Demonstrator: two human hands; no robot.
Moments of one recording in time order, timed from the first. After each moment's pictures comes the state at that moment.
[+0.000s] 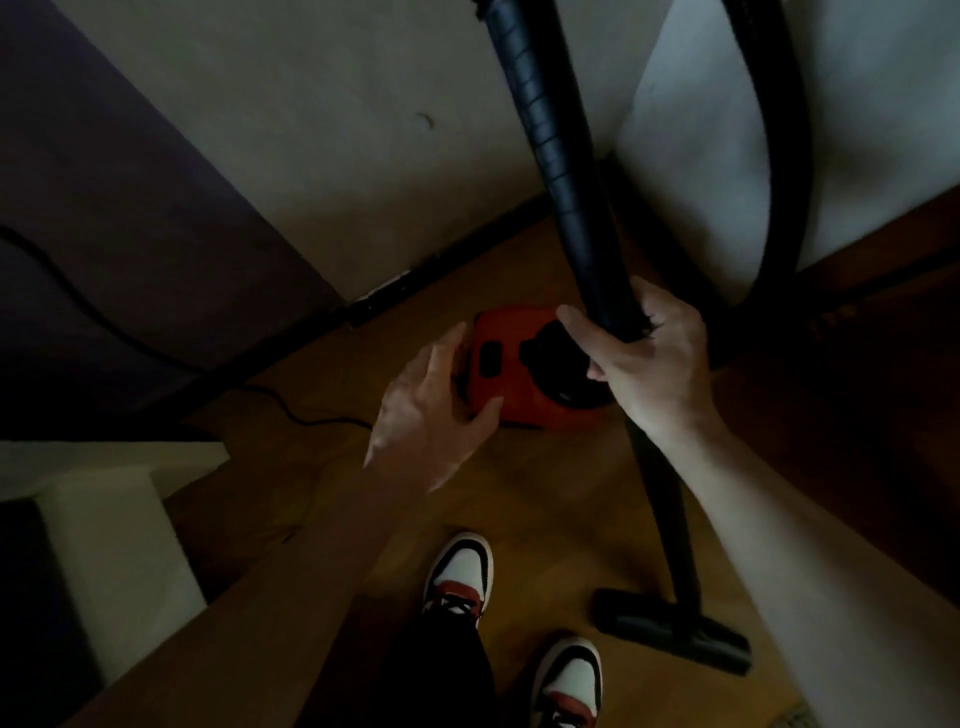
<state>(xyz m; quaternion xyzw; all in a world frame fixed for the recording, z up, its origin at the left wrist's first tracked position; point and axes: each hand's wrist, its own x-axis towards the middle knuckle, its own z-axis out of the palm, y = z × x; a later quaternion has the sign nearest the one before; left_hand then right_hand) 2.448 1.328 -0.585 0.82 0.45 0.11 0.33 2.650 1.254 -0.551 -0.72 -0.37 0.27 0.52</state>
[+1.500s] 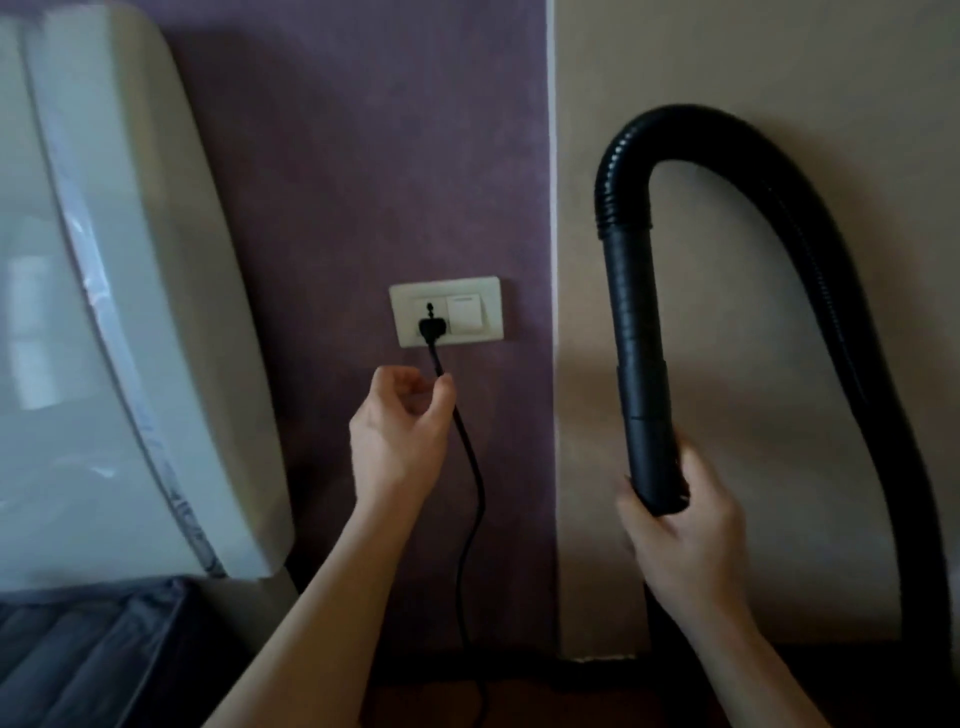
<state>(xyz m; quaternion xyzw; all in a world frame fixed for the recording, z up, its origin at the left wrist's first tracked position) 2.294 1.474 -0.374 0.53 0.62 0.57 0.09 2.508 1.426 -0.449 -0.52 -0.56 0.13 0.63</state>
